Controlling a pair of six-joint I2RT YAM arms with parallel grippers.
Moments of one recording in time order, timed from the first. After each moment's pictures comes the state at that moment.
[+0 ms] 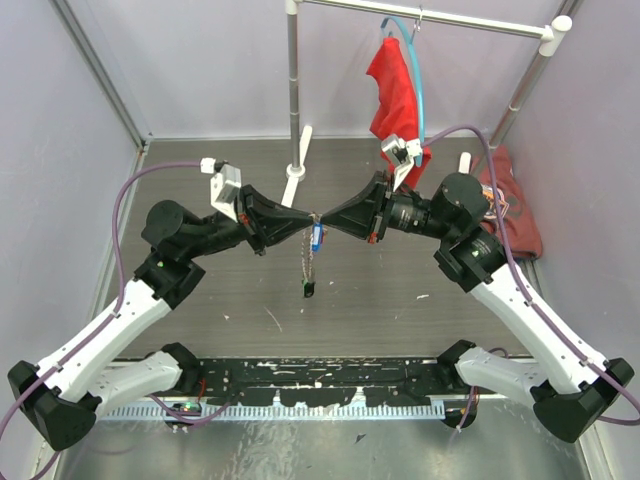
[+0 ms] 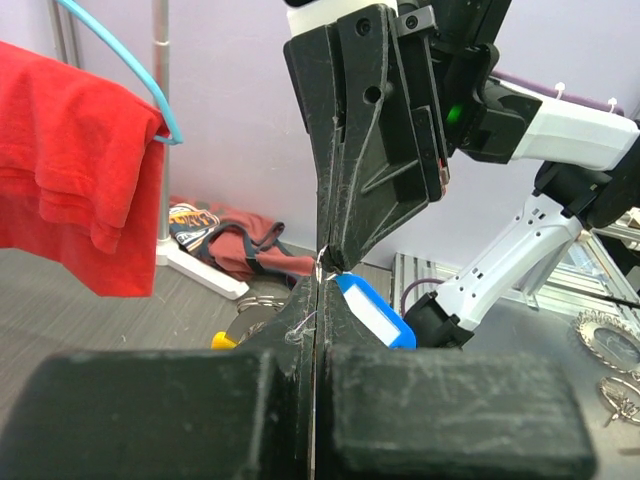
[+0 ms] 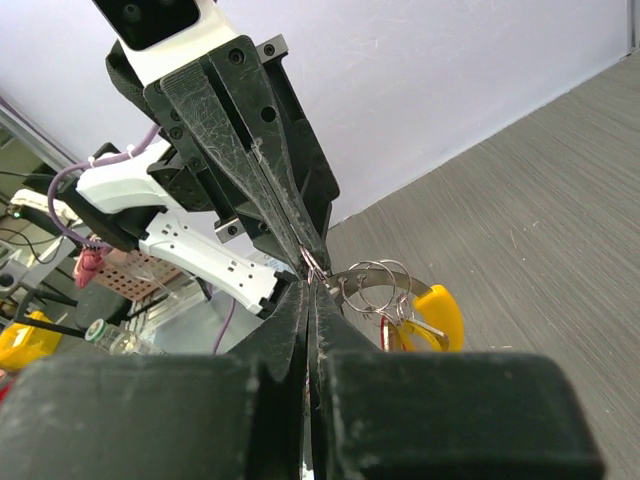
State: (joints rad) left arm -0.68 0.96 0.94 0.36 0.65 -0.39; right arm 0.60 1.02 1.12 0.06 -0.73 0.62
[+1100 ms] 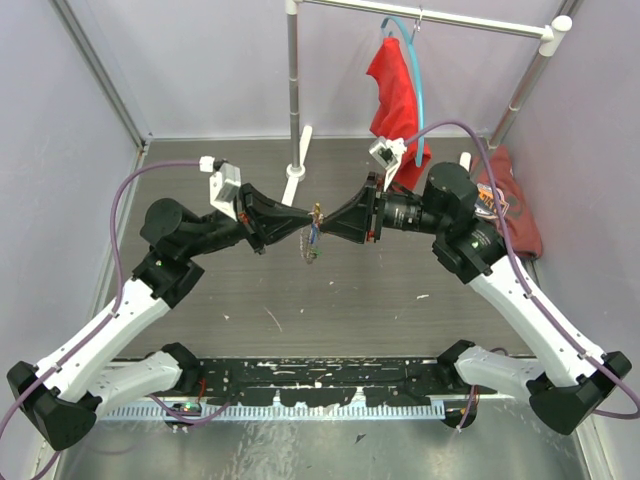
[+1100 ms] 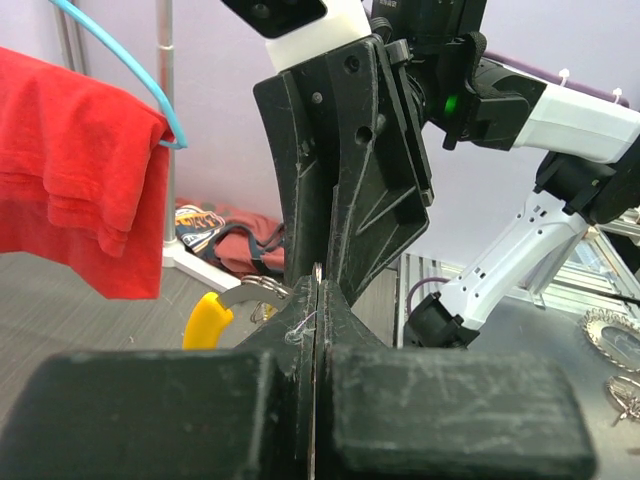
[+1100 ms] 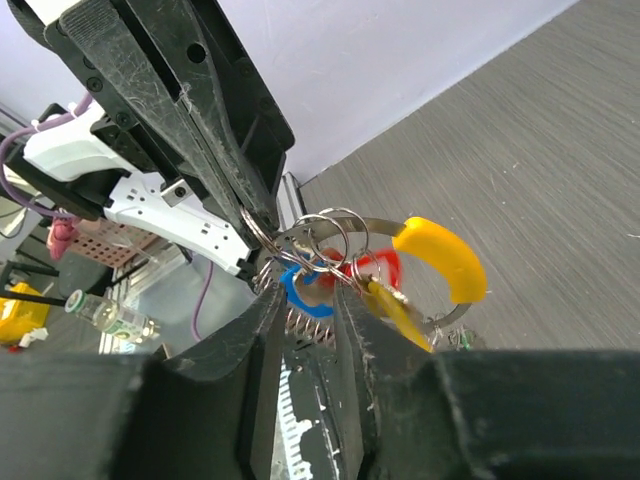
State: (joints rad) left arm -0.68 0.97 0.96 0.33 0.65 -0.37; right arm 0.60 1.06 1.21 -0.18 -0.74 0.50
